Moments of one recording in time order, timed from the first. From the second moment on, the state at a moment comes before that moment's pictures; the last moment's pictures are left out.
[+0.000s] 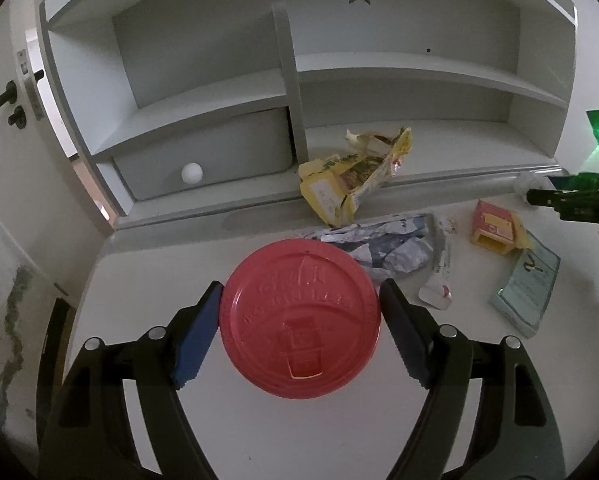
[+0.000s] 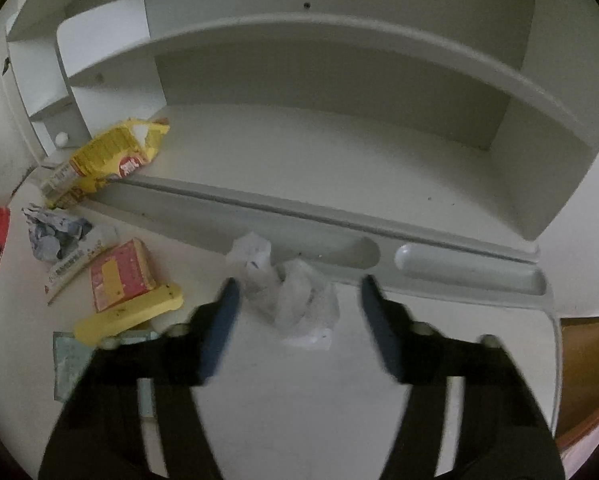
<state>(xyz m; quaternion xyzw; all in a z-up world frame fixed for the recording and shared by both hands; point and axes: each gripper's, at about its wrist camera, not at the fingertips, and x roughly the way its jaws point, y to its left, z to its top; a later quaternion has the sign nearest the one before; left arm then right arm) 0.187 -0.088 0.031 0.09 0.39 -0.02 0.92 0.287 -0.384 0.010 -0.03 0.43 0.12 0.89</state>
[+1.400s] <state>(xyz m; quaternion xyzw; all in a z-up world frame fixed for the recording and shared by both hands) 0.120 -0.149 0.076 0.13 0.35 -0.11 0.92 0.130 -0.426 0.016 0.03 0.40 0.12 0.91</state>
